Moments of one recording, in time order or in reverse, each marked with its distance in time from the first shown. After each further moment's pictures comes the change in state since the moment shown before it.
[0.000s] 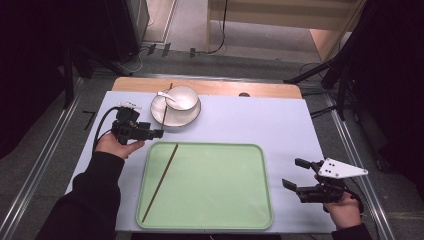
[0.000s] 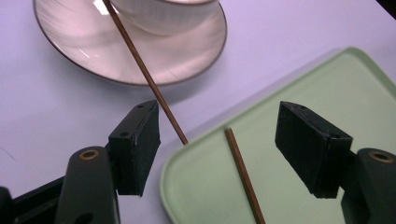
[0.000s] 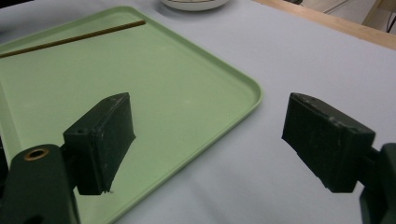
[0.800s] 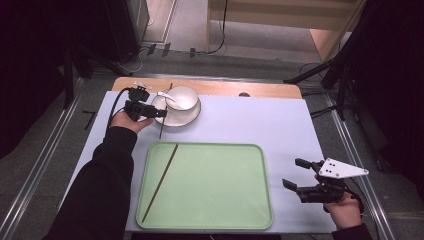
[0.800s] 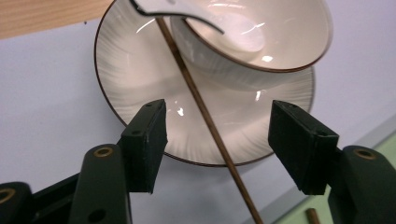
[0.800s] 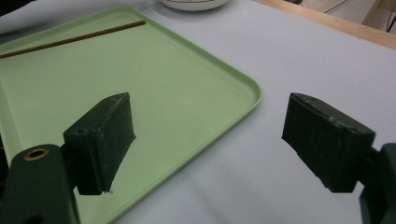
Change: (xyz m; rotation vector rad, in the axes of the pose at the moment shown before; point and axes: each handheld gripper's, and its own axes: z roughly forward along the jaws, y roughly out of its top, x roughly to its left) left arm 0.039 0.044 0.057 0.054 0.145 -0.019; right arm -0.001 -0.001 -0.001 -0.001 0.002 -0.001
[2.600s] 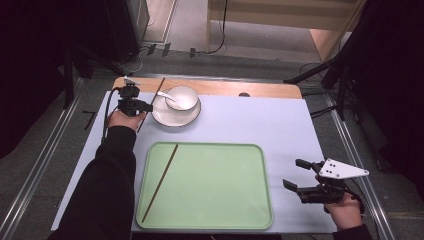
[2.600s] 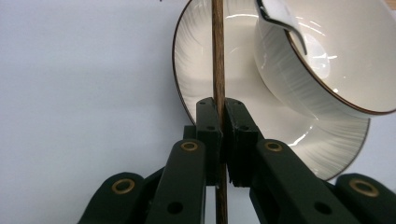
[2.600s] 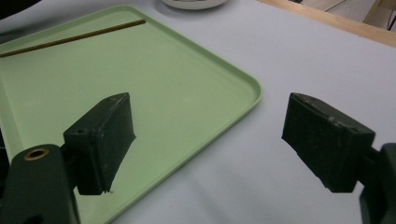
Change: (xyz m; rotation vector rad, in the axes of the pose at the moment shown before) left arm 0.026 0.004 -0.010 -0.002 0.084 -0.279; right arm 0.000 -0.002 -0.001 0.001 0.002 0.006
